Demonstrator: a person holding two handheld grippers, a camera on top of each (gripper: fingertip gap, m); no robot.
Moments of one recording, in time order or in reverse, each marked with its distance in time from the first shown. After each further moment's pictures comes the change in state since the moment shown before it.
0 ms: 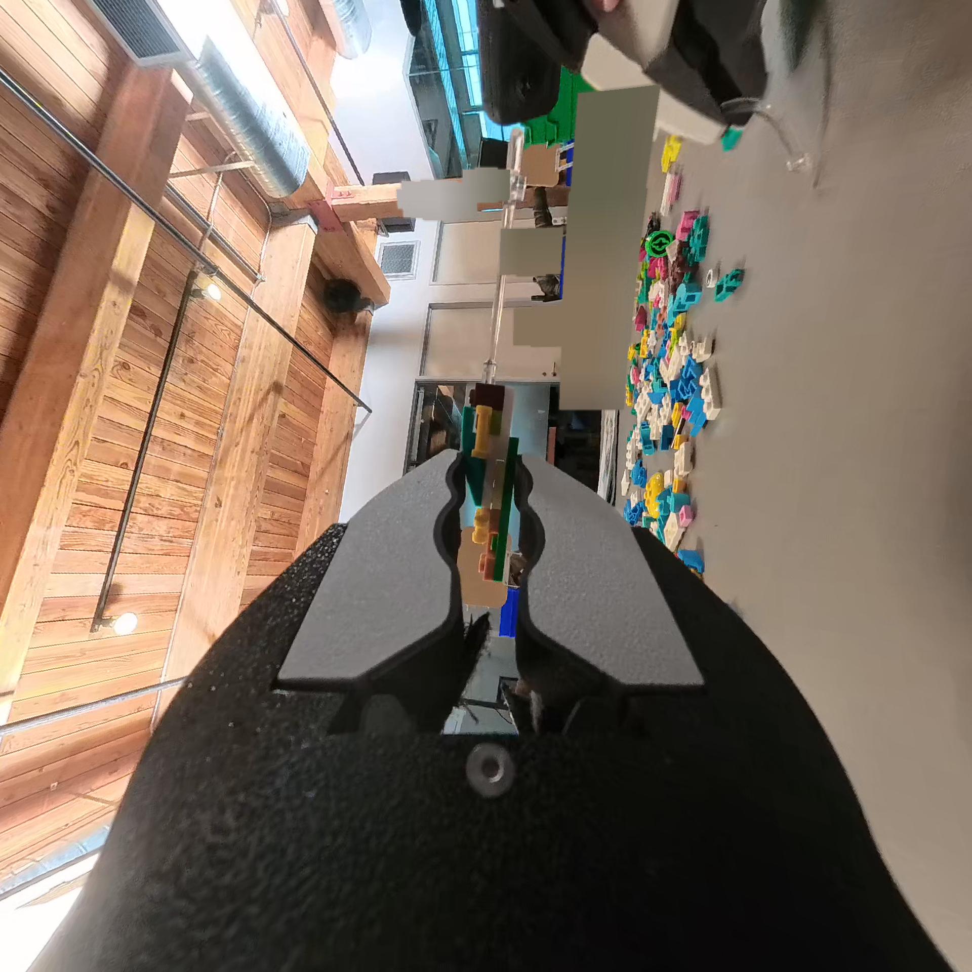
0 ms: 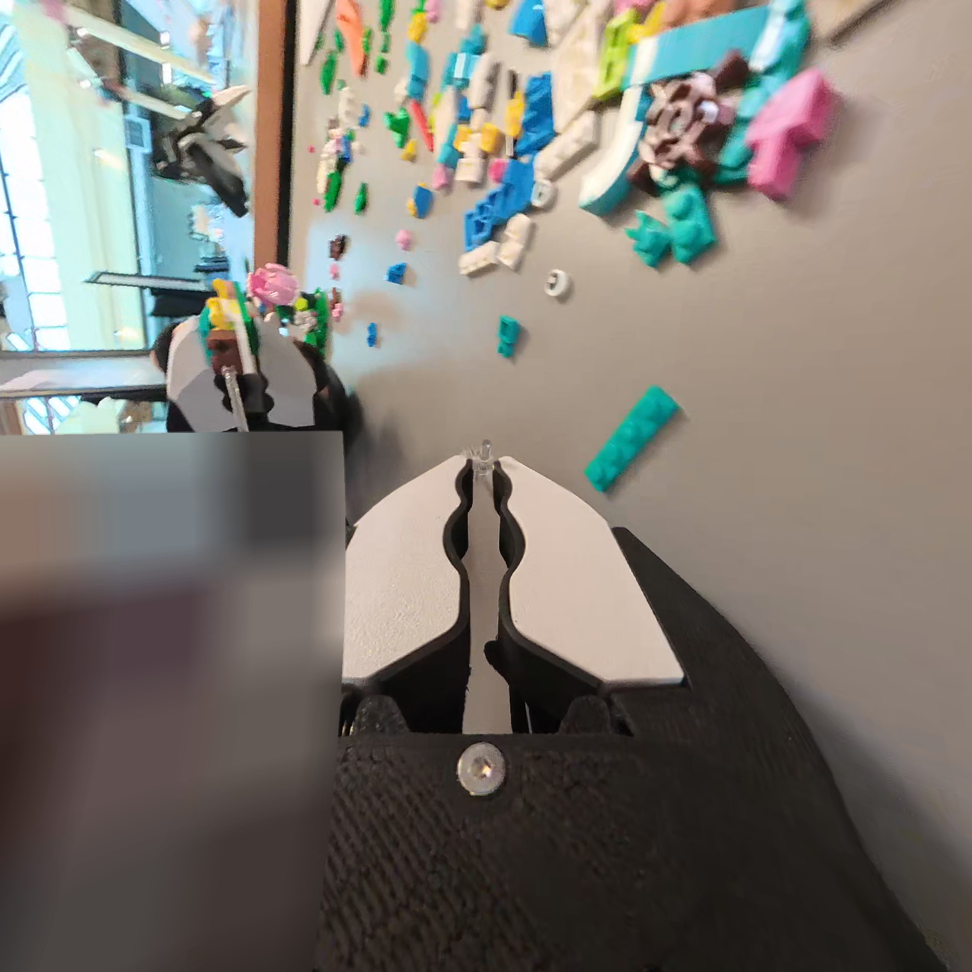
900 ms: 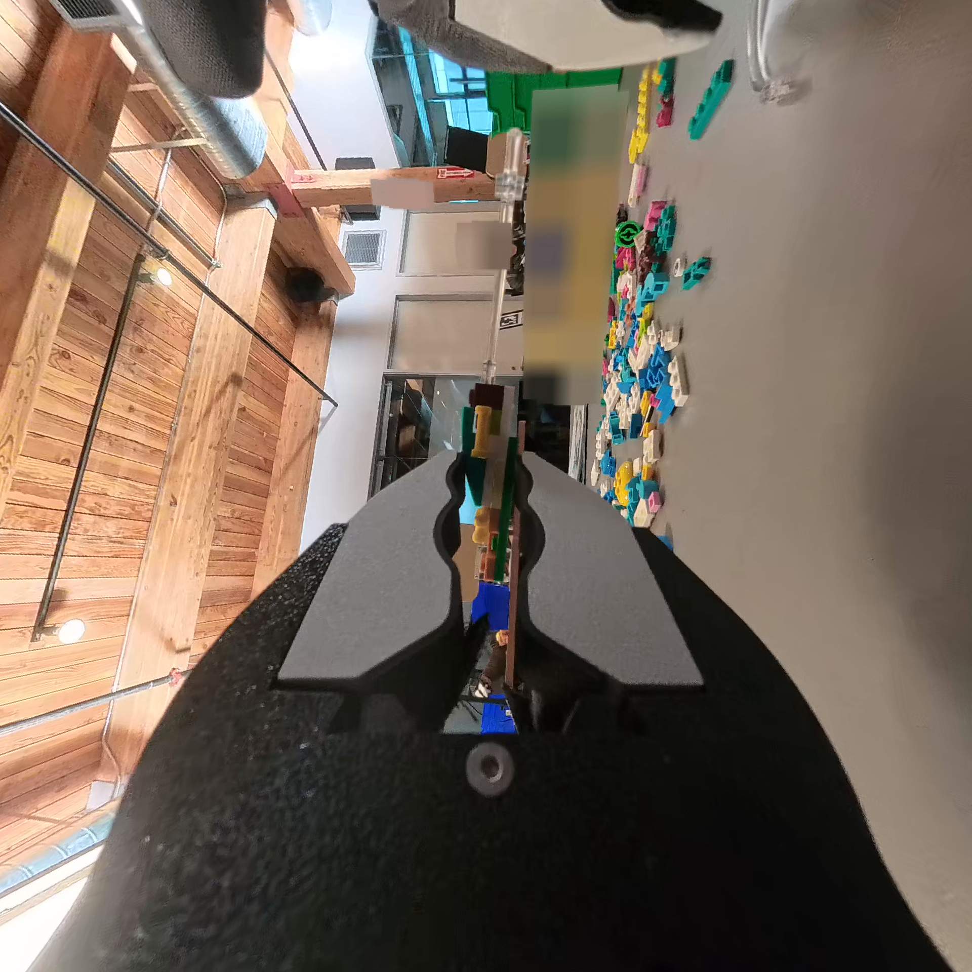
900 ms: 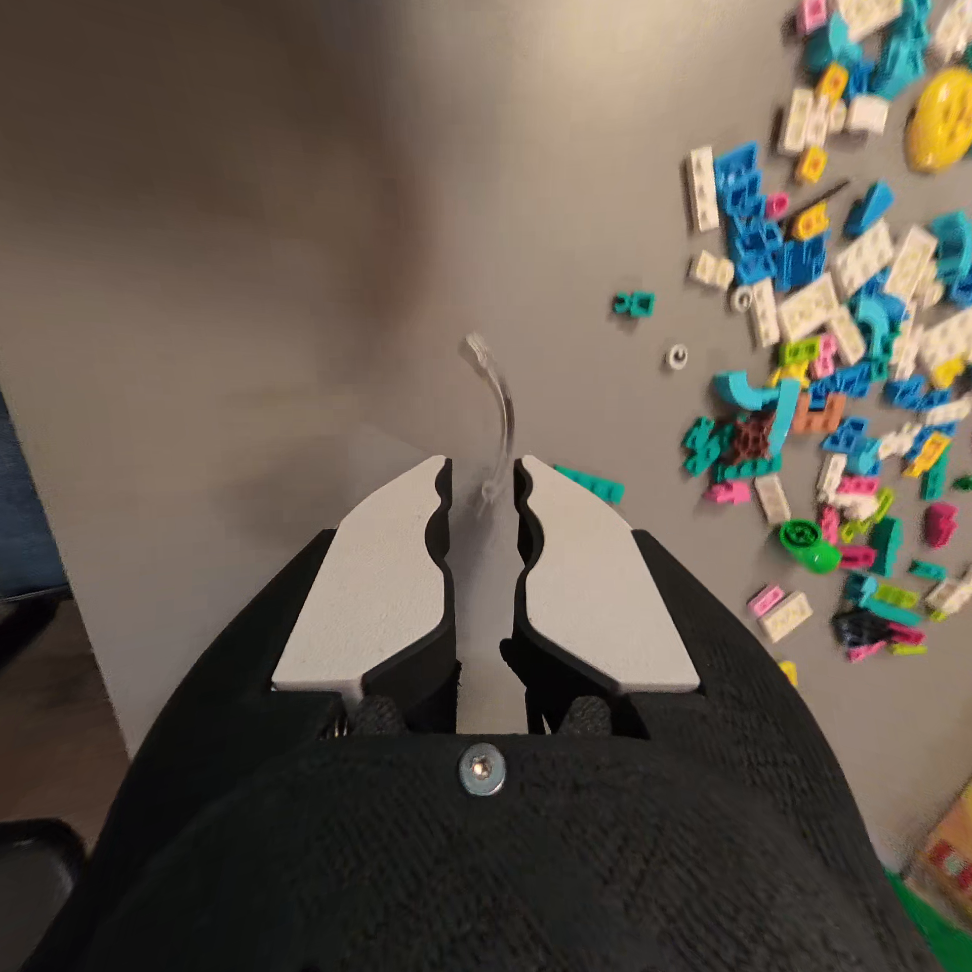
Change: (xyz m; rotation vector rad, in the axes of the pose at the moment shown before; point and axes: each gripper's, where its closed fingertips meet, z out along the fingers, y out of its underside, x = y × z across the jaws) left arm 0.010 0.006 0.000 -0.013 0.068 -0.032; right arm 0.017 0.019 -0.025 -0.609 0.547 -1.430
